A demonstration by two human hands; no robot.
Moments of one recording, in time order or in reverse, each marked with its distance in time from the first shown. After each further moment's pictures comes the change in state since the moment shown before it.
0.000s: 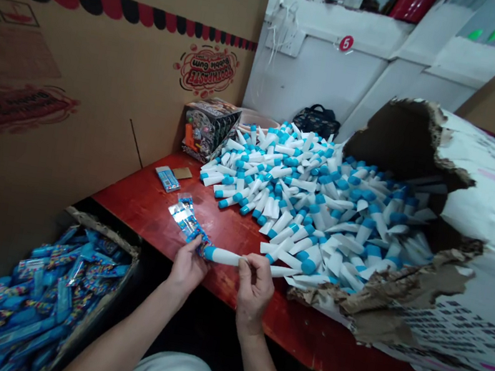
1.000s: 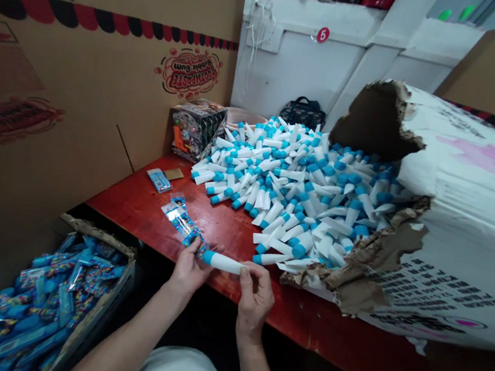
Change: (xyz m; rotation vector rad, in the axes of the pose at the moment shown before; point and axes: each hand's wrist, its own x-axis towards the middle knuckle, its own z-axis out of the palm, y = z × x) left_hand -0.005 -0.025 0.000 0.046 0.044 -0.109; right_hand -0.032 0.019 -0.027 0.082 0.183 0.192
